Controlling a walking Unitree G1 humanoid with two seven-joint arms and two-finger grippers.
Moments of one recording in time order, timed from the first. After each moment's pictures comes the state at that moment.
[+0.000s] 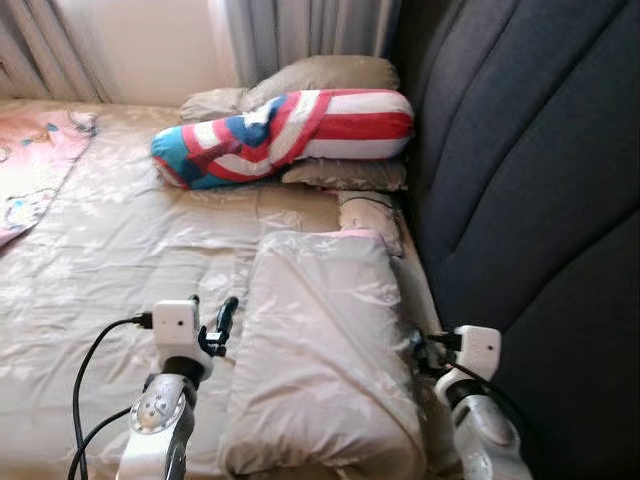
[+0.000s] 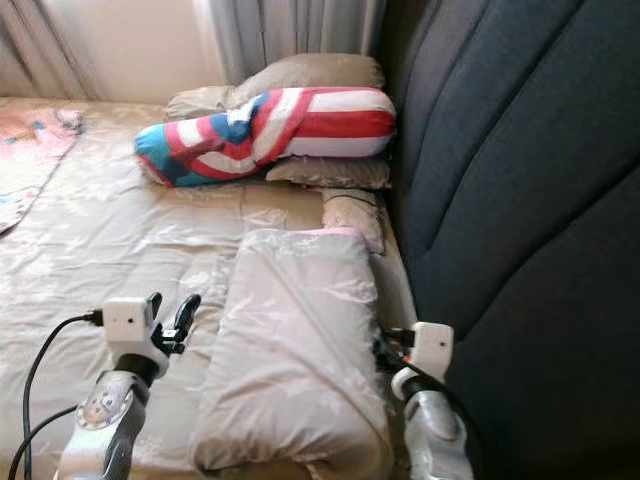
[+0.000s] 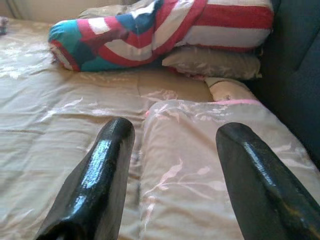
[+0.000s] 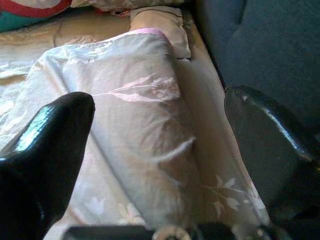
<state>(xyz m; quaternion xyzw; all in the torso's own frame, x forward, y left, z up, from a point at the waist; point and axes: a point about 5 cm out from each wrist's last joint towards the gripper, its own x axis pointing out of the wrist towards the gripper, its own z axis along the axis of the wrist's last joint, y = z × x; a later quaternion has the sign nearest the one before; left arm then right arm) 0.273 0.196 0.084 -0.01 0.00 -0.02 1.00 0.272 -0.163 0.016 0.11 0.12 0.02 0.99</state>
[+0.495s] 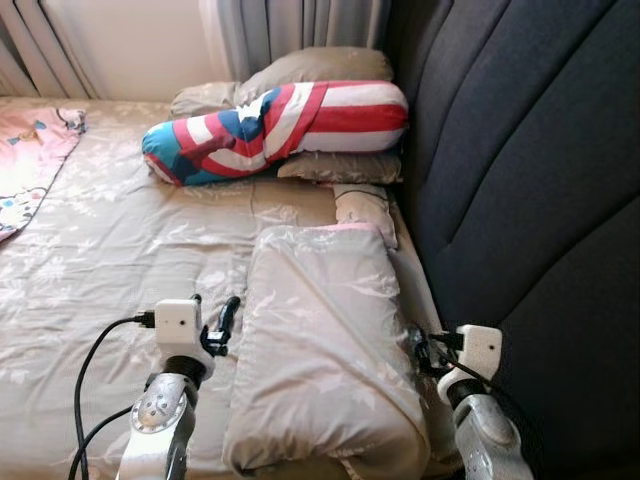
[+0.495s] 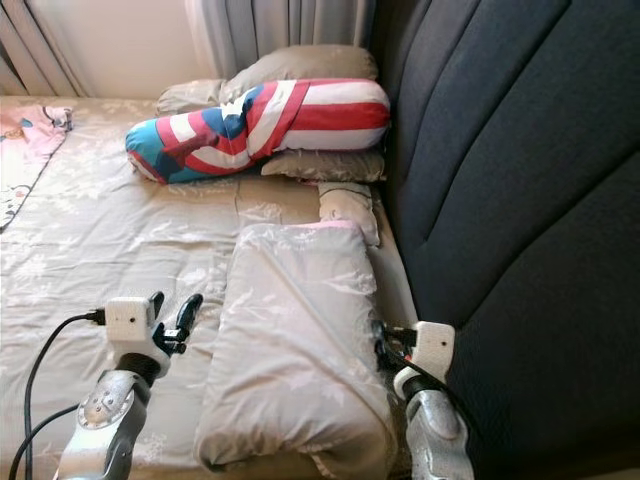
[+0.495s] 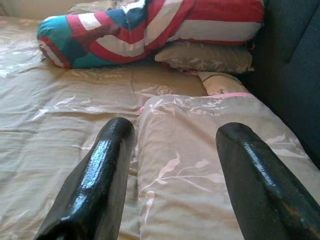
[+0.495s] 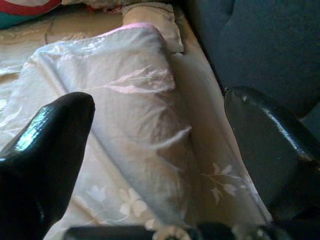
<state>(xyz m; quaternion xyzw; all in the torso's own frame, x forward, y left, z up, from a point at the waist) 0.273 0.196 0.084 -0.01 0.00 -0.02 1.00 0.273 -0.163 0.016 0.11 0.12 0.01 0.99</state>
